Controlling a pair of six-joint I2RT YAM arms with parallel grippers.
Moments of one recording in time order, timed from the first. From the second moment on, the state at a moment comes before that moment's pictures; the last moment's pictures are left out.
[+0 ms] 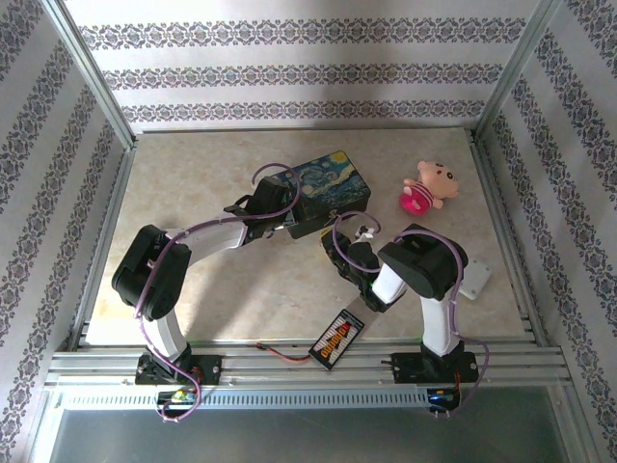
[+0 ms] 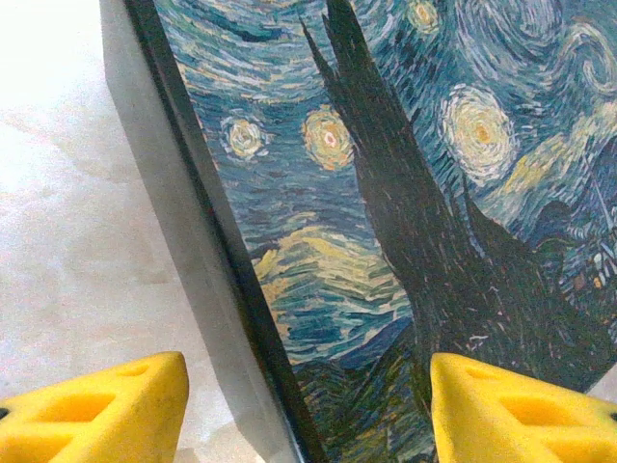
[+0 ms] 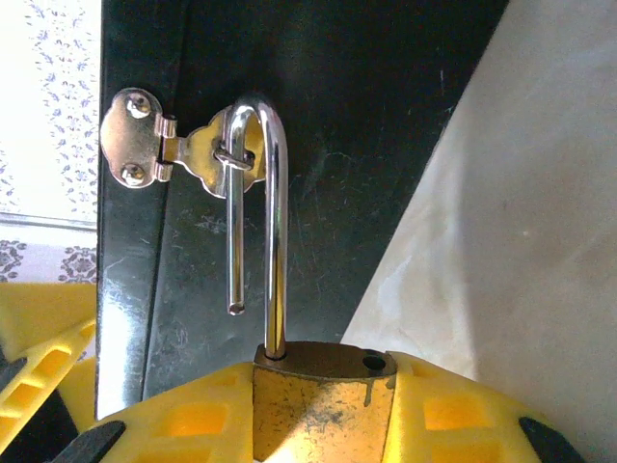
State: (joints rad) left arm -0.53 1.77 1.11 -0.14 -0.04 -0.74; right arm 0.65 1.99 0.43 1.29 0.15 1.36
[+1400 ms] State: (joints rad) left arm -0.54 1.77 1.09 -0.10 0.04 -0.74; right arm 0.36 1.70 0.66 0.37 -0.20 1.01
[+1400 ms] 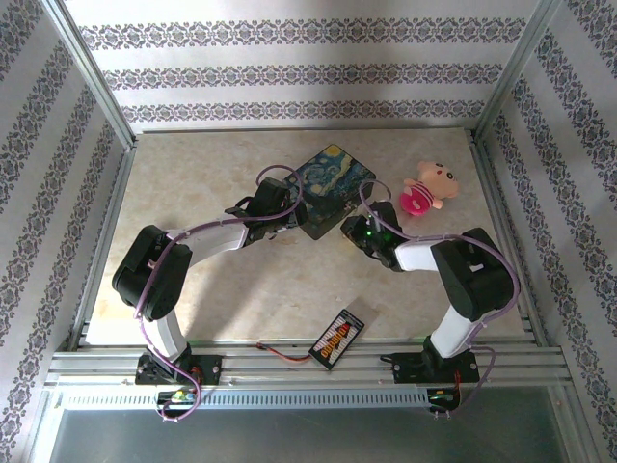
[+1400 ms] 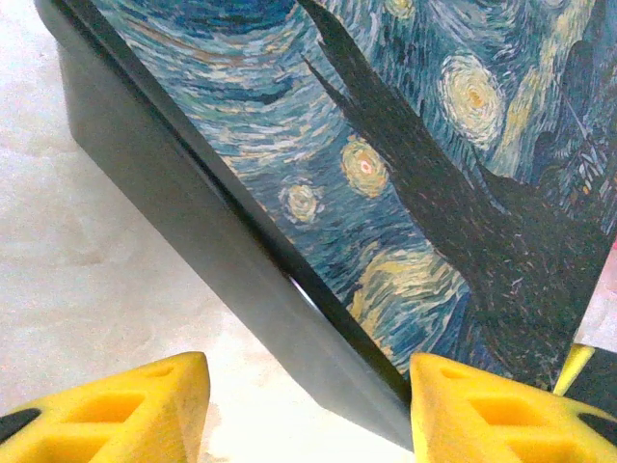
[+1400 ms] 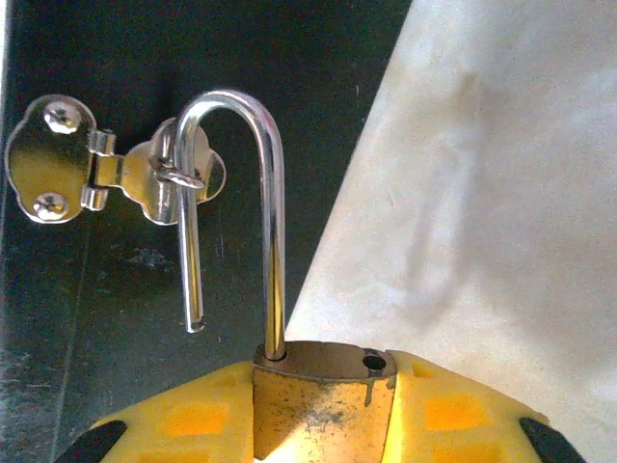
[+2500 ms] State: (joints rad) left arm -0.57 1.94 1.43 -0.40 -0.23 -0.45; right arm 0.26 1.68 0.77 0.10 -0.41 0.87
